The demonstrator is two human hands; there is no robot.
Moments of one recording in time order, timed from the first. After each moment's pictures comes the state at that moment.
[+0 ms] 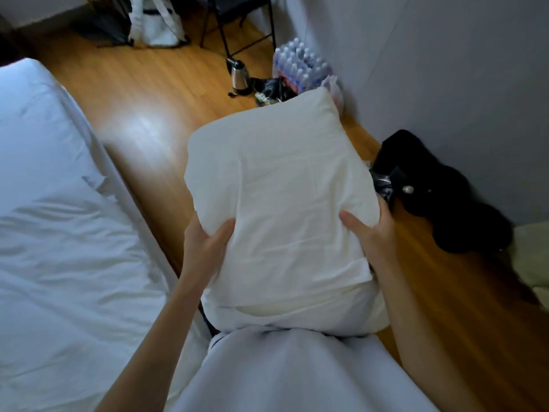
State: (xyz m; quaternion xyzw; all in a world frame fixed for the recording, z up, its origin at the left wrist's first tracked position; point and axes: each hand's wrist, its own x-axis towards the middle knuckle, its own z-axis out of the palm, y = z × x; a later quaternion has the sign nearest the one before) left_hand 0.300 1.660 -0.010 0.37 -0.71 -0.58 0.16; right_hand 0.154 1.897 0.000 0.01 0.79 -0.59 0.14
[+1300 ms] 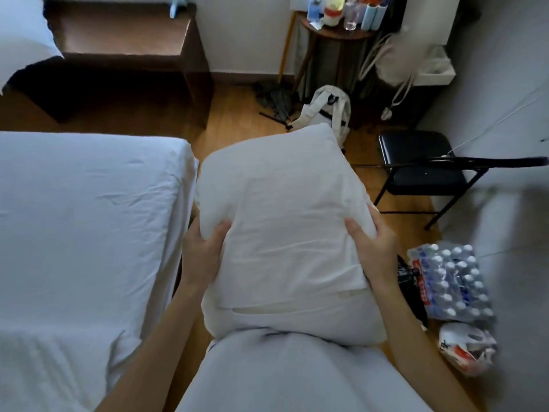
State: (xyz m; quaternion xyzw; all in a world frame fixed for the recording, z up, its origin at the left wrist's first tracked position) left_hand -0.197 0.933 0.016 0.59 -0.53 -0.46 0.39; right_hand -0.452 1.030 0.005 -0.30 0.76 -0.51 0.27
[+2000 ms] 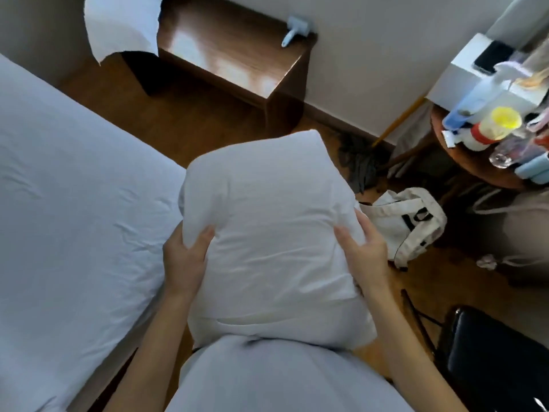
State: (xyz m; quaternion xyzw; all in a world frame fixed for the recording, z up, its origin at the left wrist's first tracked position) left_hand -0.306 0.478 0.017 0.76 -0.34 -0.31 0.46; right_hand -0.577 0.432 -0.006 -0.47 0.66 -0.39 0.43
